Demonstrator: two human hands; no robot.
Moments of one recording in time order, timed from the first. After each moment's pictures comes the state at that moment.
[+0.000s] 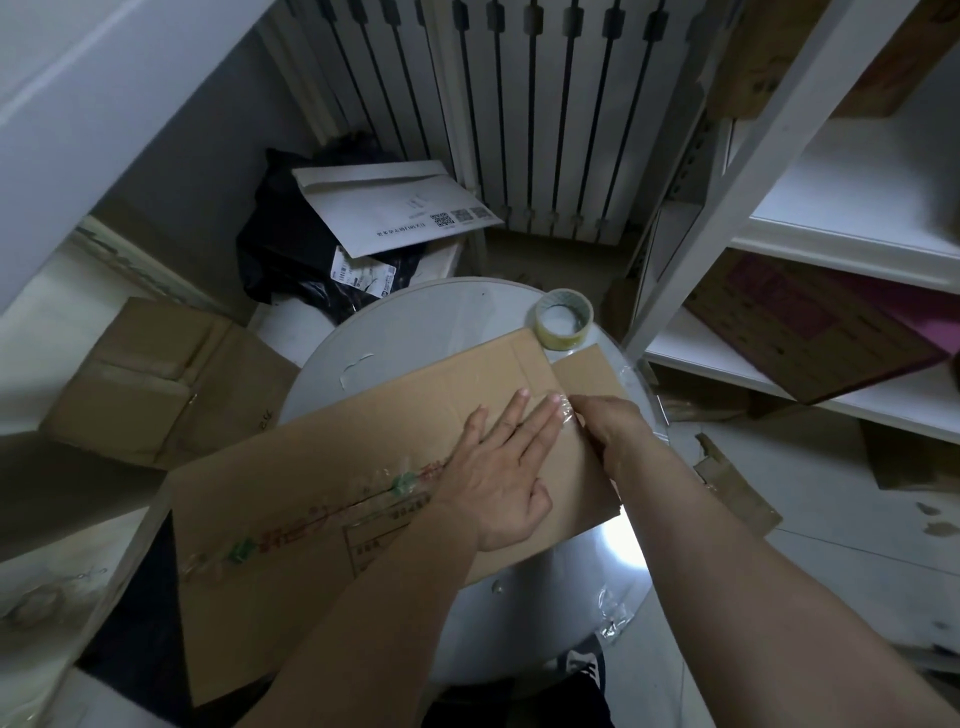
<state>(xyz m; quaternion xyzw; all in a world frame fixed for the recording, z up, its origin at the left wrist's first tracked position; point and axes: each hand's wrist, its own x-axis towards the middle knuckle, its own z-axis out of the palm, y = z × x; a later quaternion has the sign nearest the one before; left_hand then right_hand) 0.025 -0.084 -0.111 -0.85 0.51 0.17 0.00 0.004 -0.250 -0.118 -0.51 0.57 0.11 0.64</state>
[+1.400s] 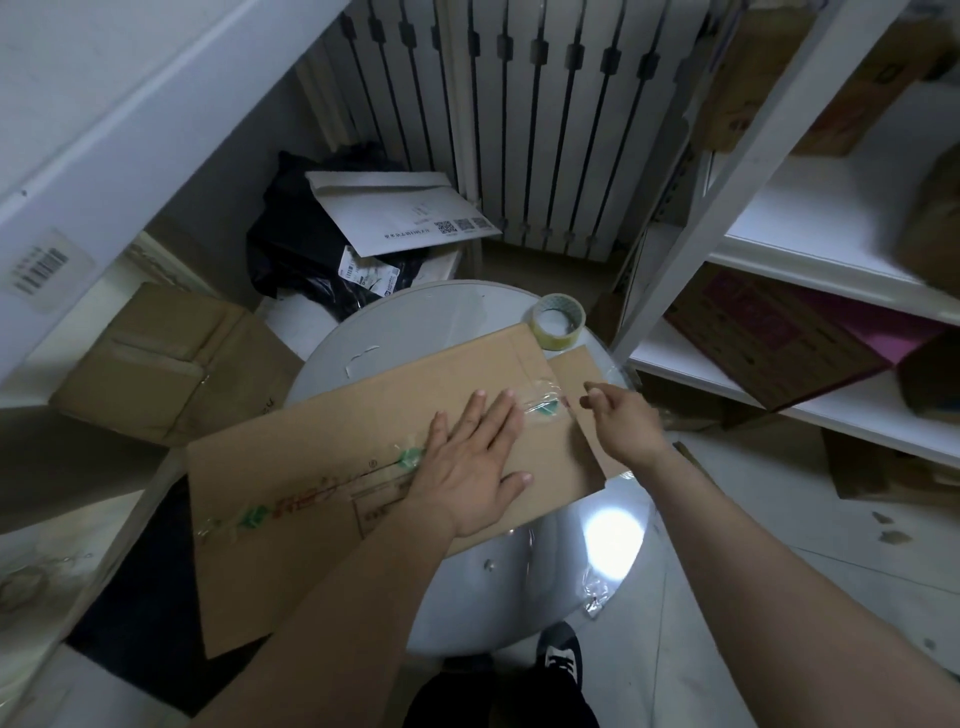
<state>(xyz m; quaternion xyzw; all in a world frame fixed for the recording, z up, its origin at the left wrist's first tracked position) 0.017 -0.049 -0.082 -0.87 0.42 0.24 0.00 -0.039 -0.249 -0.084 -0.81 0.39 0.11 0.43</state>
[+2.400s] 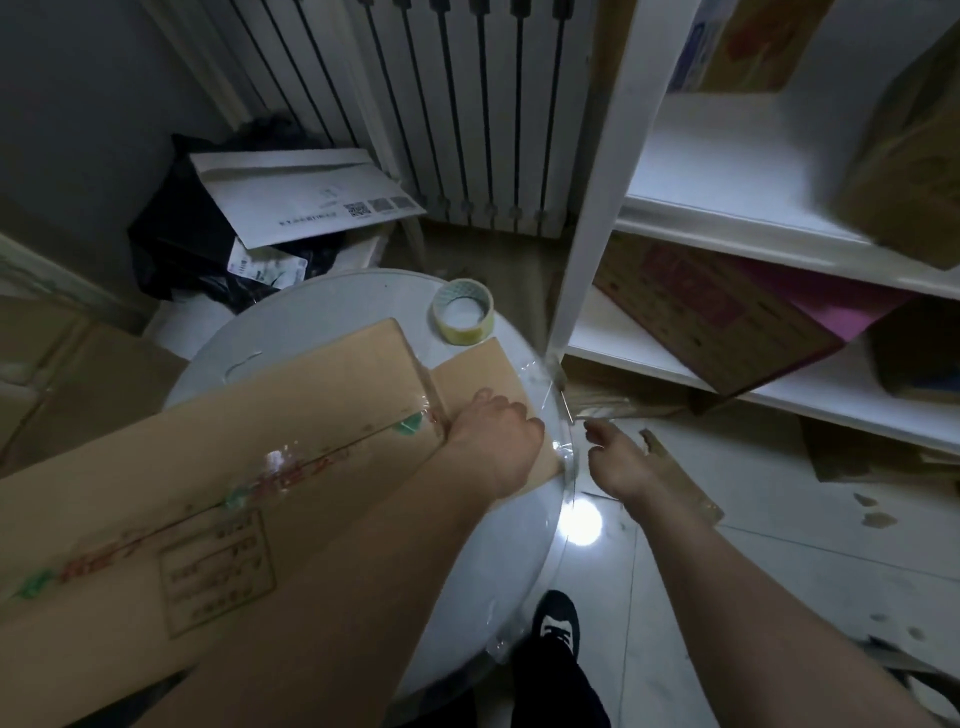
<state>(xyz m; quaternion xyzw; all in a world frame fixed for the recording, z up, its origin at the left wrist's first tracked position) -0.003 -0.245 -0.122 -0.81 0.52 0.21 0.17 -0.105 -0.373 -0.195 -0.73 0.45 0.23 0.46</state>
